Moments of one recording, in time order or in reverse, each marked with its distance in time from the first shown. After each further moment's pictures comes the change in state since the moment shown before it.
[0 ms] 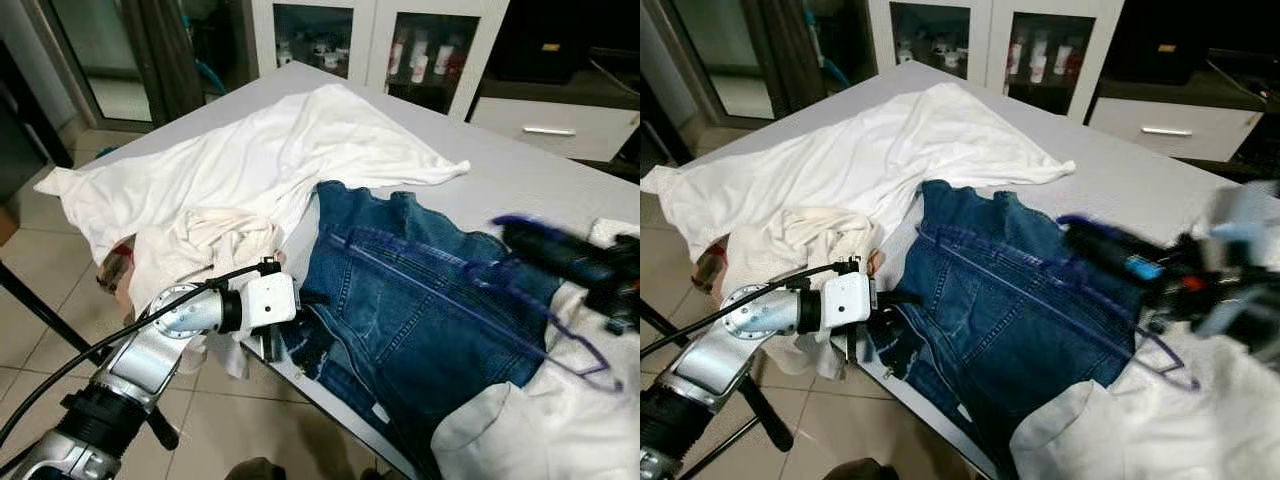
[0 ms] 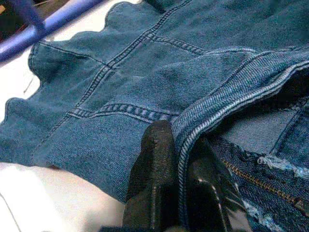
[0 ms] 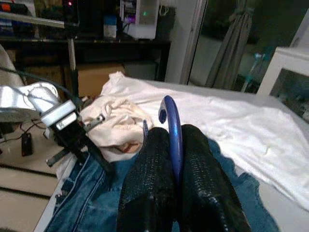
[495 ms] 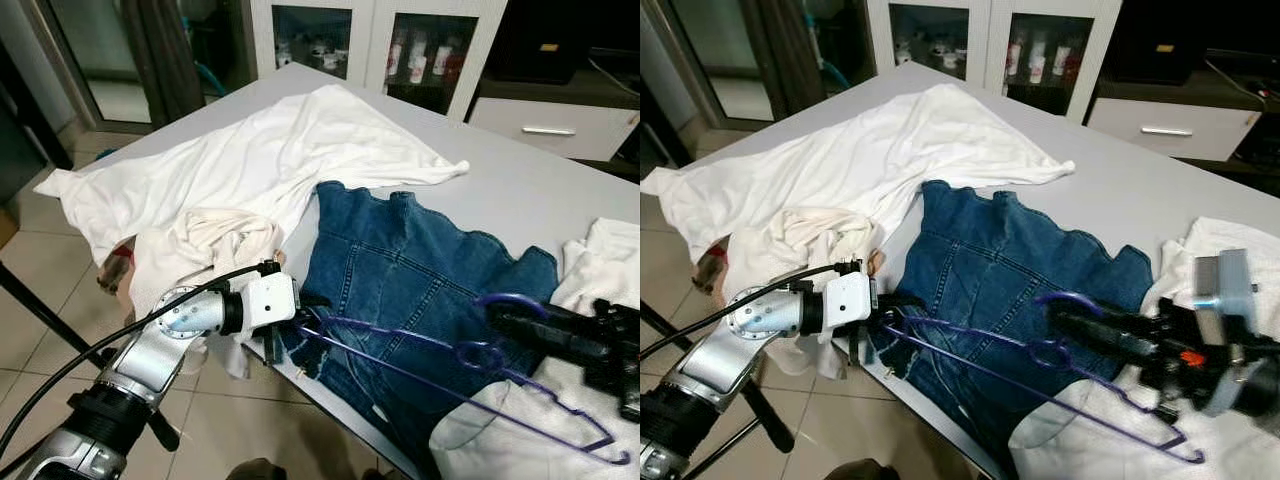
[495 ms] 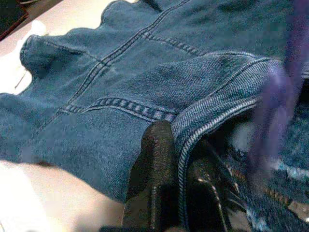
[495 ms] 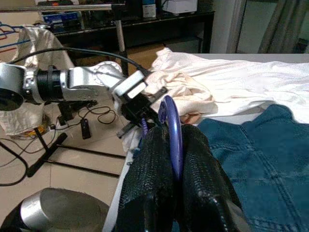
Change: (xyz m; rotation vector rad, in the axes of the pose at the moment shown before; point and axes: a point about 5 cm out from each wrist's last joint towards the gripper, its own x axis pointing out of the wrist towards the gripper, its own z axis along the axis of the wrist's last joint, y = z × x) left arm 0.003 -0.001 -0.006 -0.041 -0.014 -0.009; right arm -0.018 0.034 -0.022 0.162 0.117 0.150
